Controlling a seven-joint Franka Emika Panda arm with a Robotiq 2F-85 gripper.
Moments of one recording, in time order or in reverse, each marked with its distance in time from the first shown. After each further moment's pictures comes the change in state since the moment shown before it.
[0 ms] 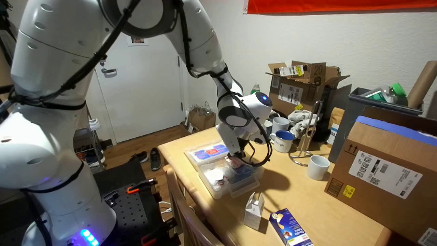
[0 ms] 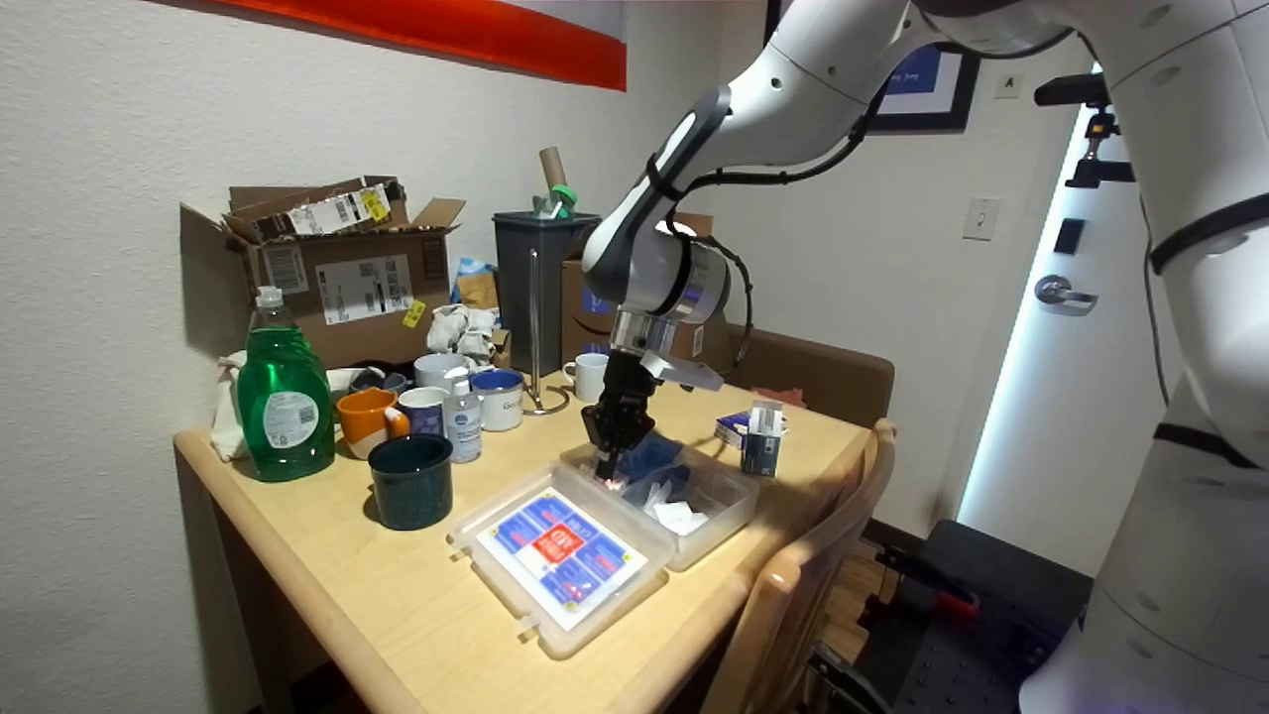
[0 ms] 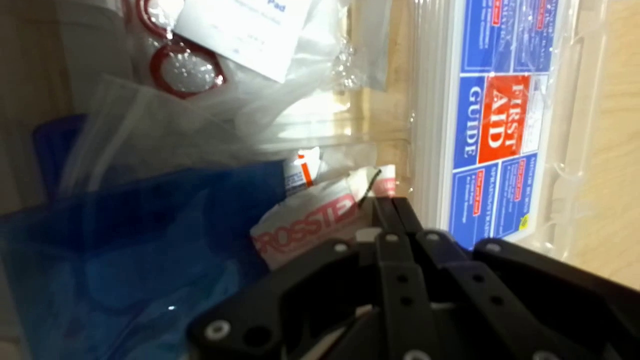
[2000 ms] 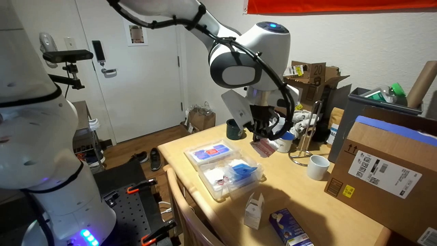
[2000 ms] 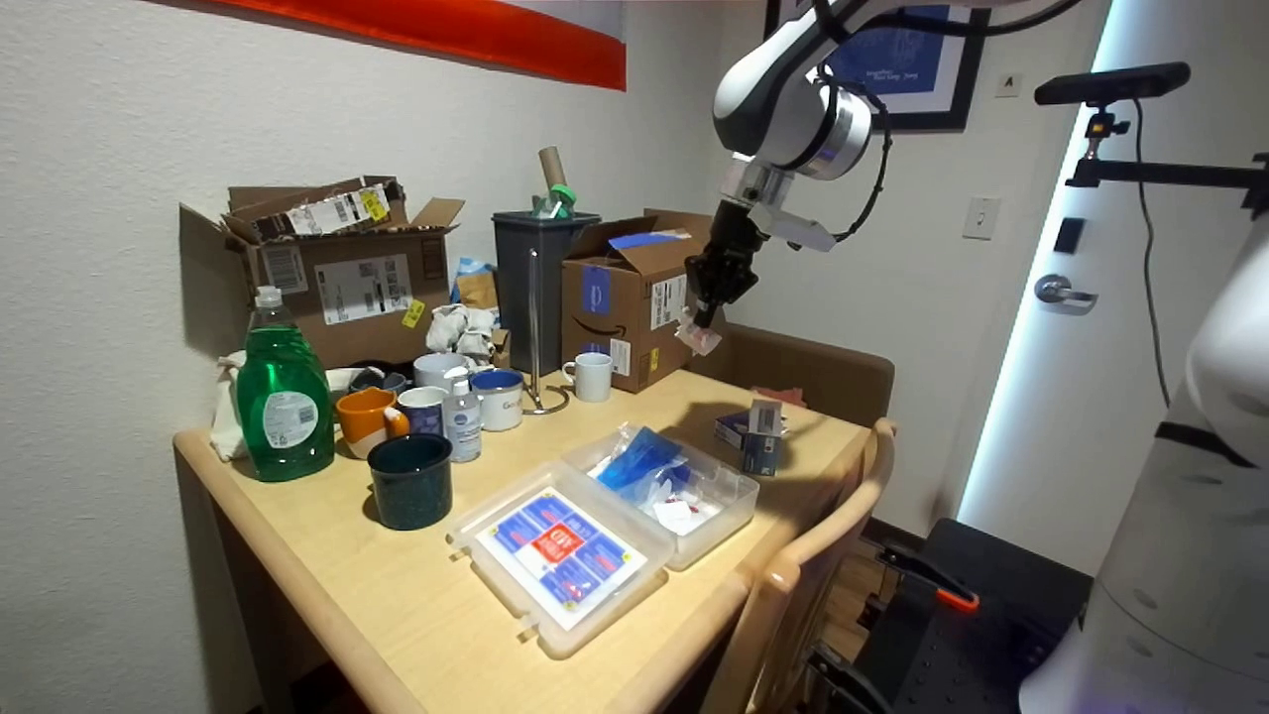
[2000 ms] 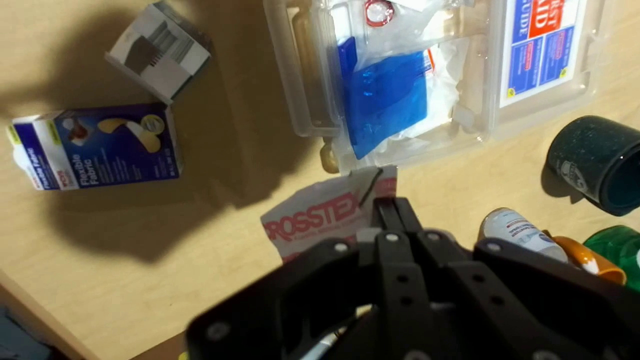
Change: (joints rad) arm -0.027 -0.534 -0.235 -0.215 -0.240 -0.037 0.170
